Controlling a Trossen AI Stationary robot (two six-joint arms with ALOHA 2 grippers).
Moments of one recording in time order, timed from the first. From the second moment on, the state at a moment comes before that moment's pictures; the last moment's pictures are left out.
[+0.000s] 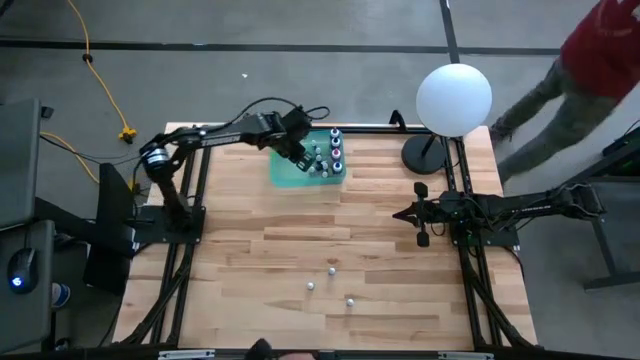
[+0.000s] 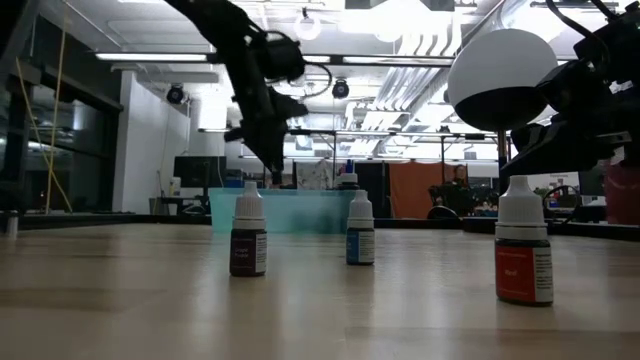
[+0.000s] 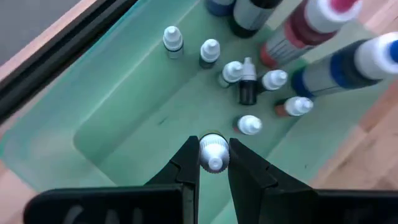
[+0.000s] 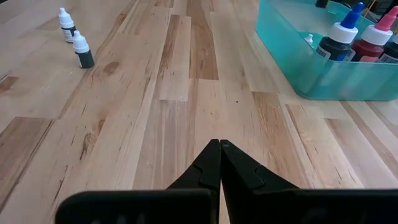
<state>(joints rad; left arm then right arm) 0.50 1.75 1.38 -0.71 -0.08 -0.30 -0.01 0.46 0.01 0.05 0.06 -0.09</state>
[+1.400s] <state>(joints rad) 0.52 2.04 1.51 -0.64 0.04 -0.08 -0.01 0.46 0.01 0.05 0.06 -0.09</state>
